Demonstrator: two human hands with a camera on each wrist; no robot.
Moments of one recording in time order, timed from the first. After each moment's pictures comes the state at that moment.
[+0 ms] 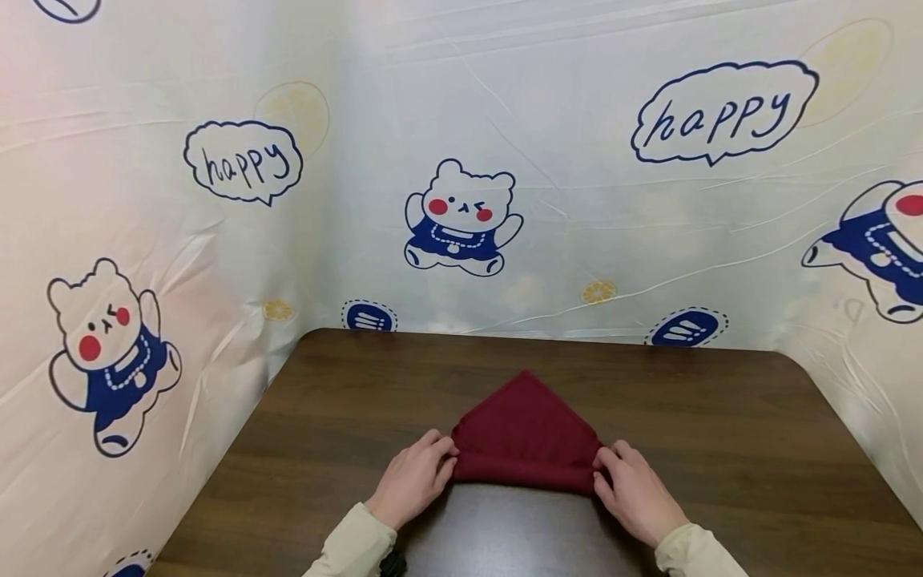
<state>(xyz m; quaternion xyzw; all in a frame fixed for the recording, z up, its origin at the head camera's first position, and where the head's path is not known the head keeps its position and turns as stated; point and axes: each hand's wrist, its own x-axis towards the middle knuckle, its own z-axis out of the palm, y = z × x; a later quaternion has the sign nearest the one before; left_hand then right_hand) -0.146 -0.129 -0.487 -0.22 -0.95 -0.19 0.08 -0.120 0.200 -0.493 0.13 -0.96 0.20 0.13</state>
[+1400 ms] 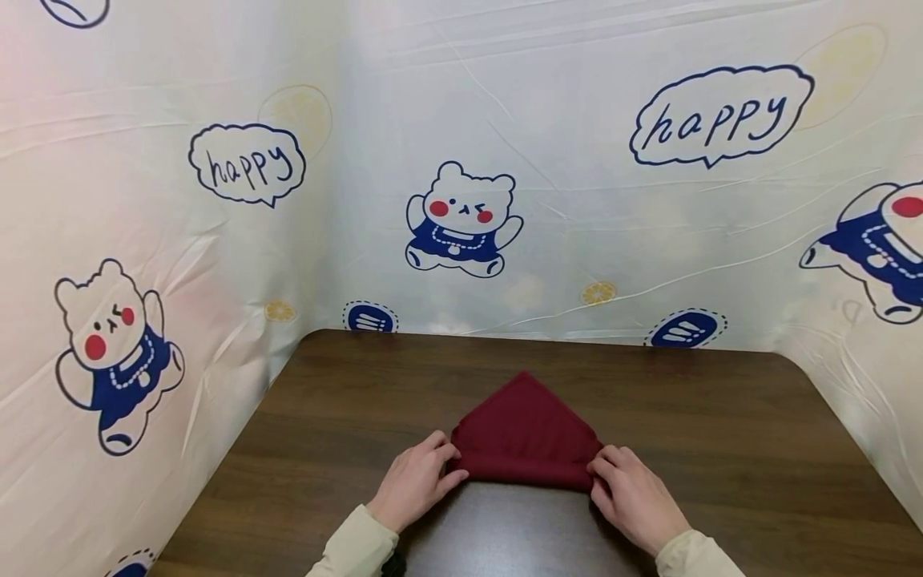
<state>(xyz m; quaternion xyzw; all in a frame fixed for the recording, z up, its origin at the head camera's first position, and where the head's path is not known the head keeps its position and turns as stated) -0.143 -0.129 -0.489 -0.25 -0.95 -0.16 0.10 -0.114 0.201 -0.495 0.21 -0.94 0.15 0.23</state>
